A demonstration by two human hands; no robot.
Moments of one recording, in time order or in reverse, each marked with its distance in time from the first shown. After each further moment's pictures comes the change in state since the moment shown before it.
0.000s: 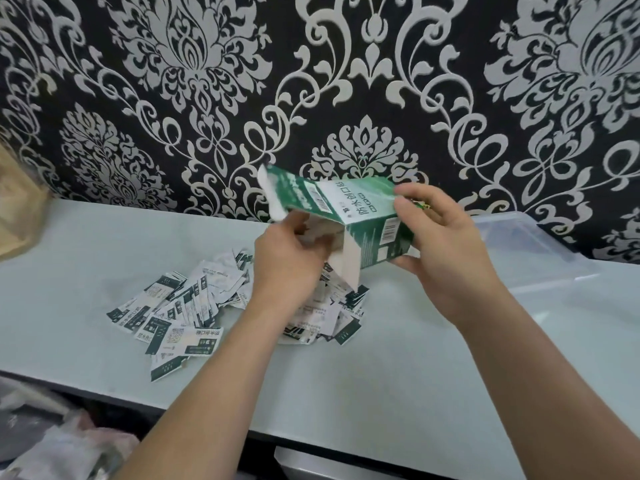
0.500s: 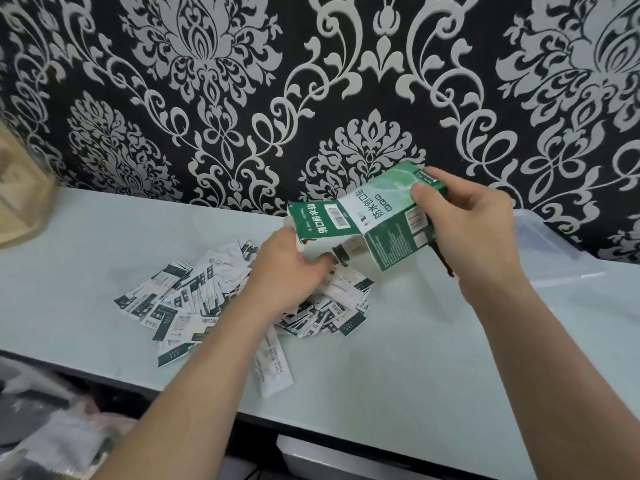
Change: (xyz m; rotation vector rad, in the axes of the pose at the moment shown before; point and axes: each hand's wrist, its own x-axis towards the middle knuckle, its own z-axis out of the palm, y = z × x) left_hand -0.004 -0.023 -0.012 0.105 -0.206 0.005; right_hand 0.002 -0.010 -0.006 -0.249 0.195 -0.181
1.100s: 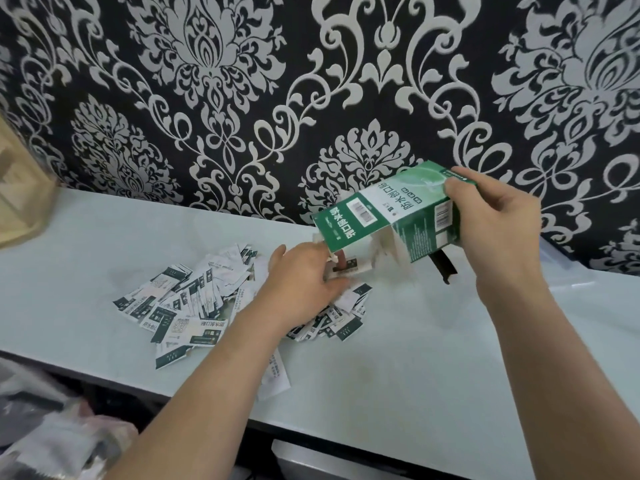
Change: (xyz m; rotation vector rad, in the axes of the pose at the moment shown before) left_hand 0.003 0.001 0.014 0.405 -0.111 0.201; right_hand 0.006 -0.006 -0.014 -0.021 0.121 -0.025
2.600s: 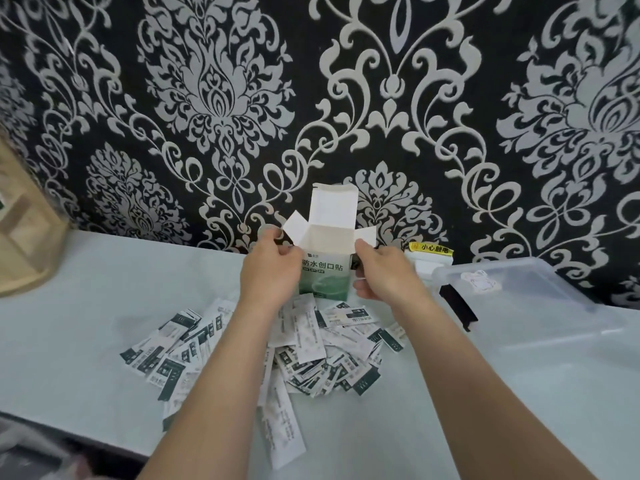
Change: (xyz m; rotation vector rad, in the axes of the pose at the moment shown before) left_hand 0.050 -0.031 -0.037 -0.511 0.331 -0.387; right_hand 0.012 0.025 0.094 -0.365 -0.396 0.299
